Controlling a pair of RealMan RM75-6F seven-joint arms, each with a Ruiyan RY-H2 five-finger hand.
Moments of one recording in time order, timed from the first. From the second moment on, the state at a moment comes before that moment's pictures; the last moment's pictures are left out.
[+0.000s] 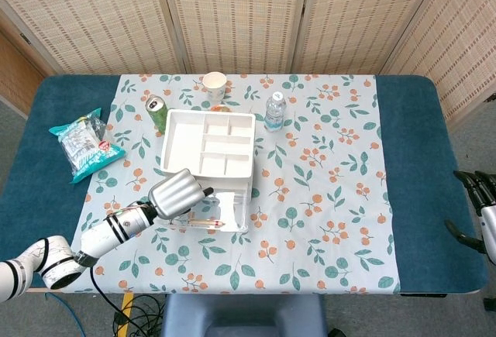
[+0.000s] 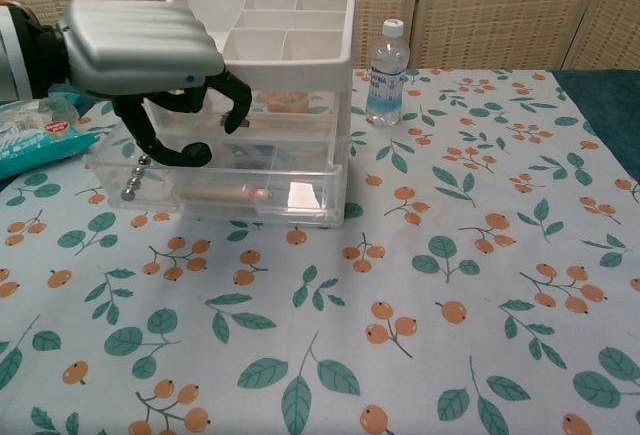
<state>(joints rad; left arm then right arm) -0.92 -1.21 -0.09 -1.58 1.68 0.85 0.34 0.06 -0.93 0.09 -1.65 -1.54 1.56 0.08</state>
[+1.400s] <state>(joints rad) -0.94 -1.15 -0.09 -1.72 1.49 0.75 0.65 0.05 -0.93 0.09 -1.65 -1.54 1.56 0.08</state>
